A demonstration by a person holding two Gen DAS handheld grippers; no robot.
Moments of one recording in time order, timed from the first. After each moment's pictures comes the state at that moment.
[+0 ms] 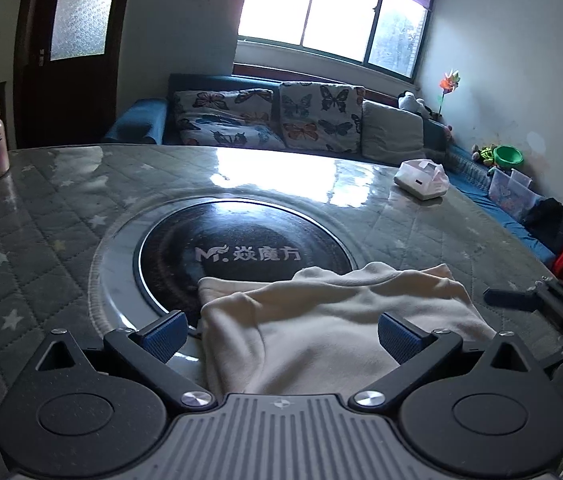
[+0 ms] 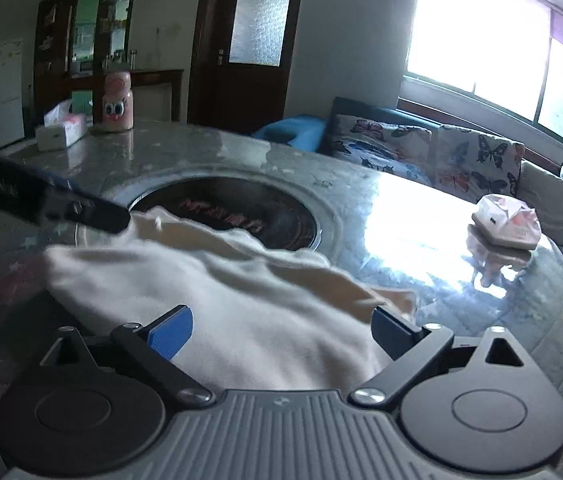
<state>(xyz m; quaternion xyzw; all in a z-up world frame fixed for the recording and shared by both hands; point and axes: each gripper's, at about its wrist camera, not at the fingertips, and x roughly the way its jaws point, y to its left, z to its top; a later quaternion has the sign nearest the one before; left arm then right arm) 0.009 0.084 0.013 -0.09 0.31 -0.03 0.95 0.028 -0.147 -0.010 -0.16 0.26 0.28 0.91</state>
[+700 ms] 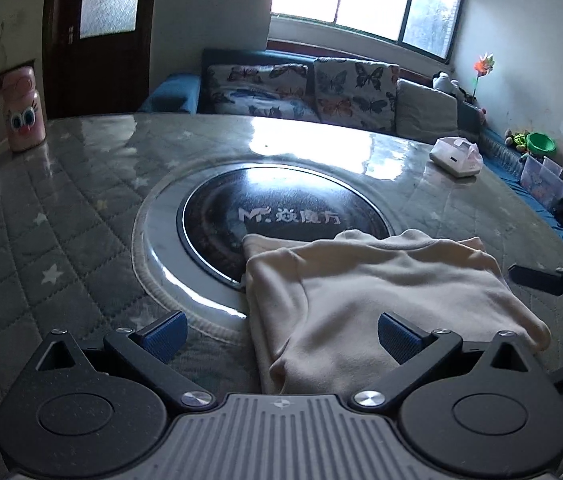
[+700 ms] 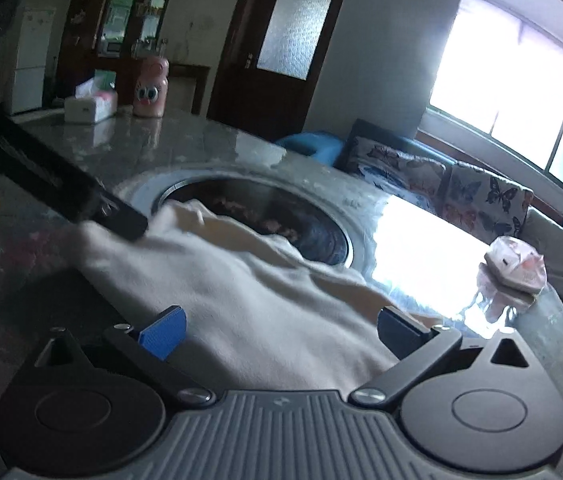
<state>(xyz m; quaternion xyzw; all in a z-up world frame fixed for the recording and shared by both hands) -0.002 0.094 0.003 -0.09 0.35 0.02 0.93 -0.002 -0.119 -0.008 -0.22 0.22 0.30 0.90</state>
